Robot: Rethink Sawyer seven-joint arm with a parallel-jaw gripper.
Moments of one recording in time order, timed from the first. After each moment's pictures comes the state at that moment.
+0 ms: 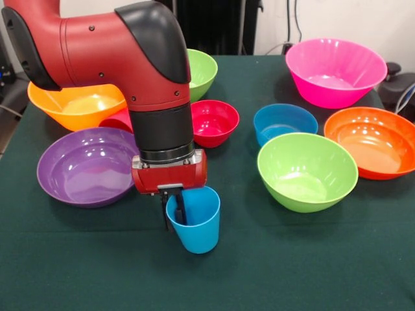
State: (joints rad) arm -0.72 -0.28 0.62 1.32 -0.73 0.37 1.84
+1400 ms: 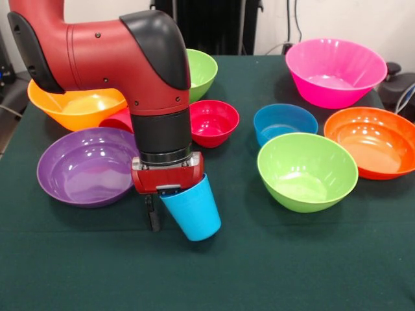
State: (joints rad) arm -0.69 -0.27 0.56 1.32 -0.74 0.35 1.84
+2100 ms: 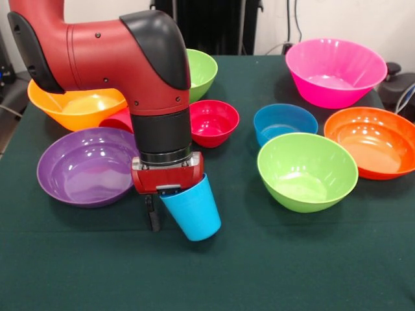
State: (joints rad) arm -0.69 -0.27 0.56 1.32 -0.75 0.35 1.84
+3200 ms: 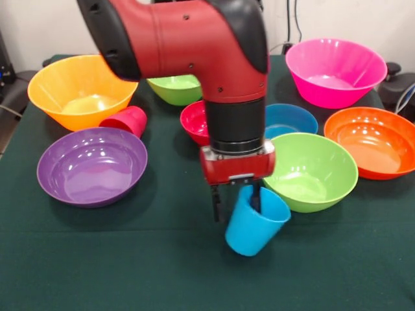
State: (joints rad) arm -0.49 -0.35 0.50 1.32 -0.70 0.41 1.84
